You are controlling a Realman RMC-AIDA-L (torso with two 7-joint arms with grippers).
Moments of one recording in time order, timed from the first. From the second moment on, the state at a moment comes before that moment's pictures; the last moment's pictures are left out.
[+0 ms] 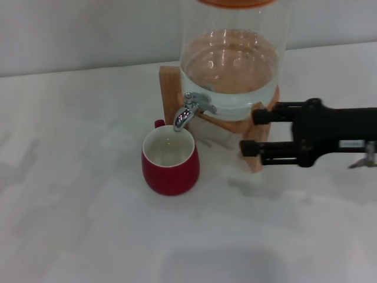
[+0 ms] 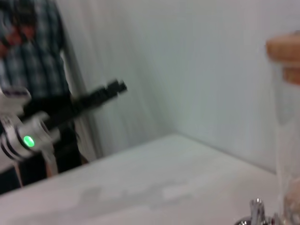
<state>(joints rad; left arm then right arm) -0.21 -2.08 0.96 0.56 -2.29 -1.48 2.12 0.06 2.01 1.86 1.54 -1.61 1.39 -1.25</state>
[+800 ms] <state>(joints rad) -0.20 -2.08 0.97 0.56 -2.28 -1.45 2.10 0.05 2.01 1.58 1.57 -1.72 1.00 -1.13</state>
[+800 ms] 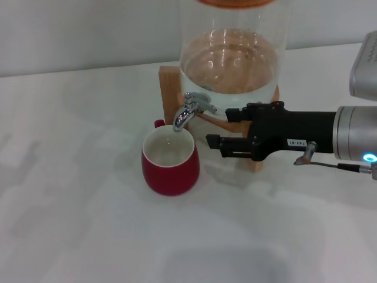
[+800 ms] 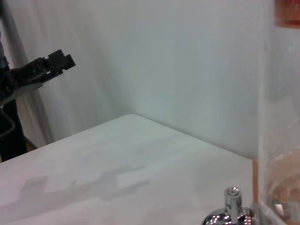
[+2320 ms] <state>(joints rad) -0.19 -2.08 0.97 0.55 -2.27 -1.46 2.08 0.06 2.01 1.52 1.62 -1.72 1.00 -1.13</state>
